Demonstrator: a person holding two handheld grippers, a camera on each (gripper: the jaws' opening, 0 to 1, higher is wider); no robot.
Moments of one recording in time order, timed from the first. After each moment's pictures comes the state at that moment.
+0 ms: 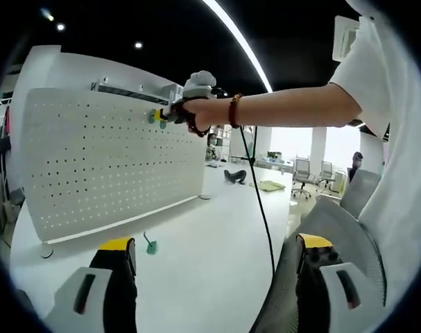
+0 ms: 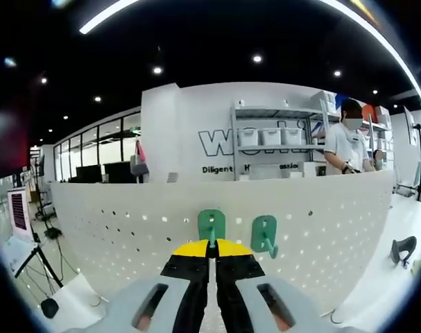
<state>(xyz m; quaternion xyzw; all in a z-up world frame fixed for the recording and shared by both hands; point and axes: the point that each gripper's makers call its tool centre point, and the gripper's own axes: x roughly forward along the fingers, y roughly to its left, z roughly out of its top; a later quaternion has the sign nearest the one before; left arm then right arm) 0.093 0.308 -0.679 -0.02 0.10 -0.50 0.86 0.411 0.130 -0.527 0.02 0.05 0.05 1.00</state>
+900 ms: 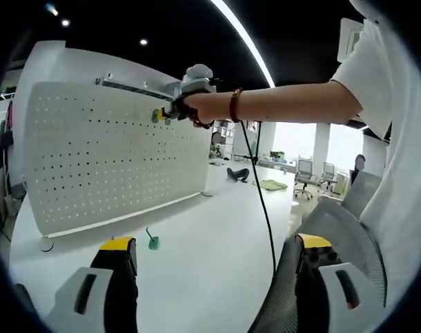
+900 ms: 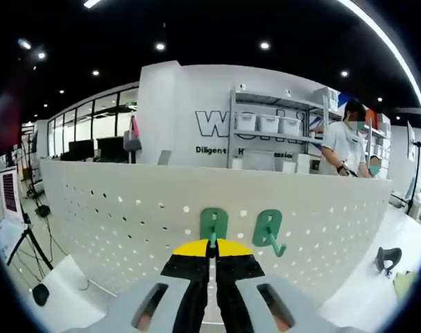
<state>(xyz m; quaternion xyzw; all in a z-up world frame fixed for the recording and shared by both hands) 0.095 0.312 -0.685 -0.02 0.12 -0.49 0.86 0.414 0.134 -0.540 -0.02 0.11 0.03 0.99</state>
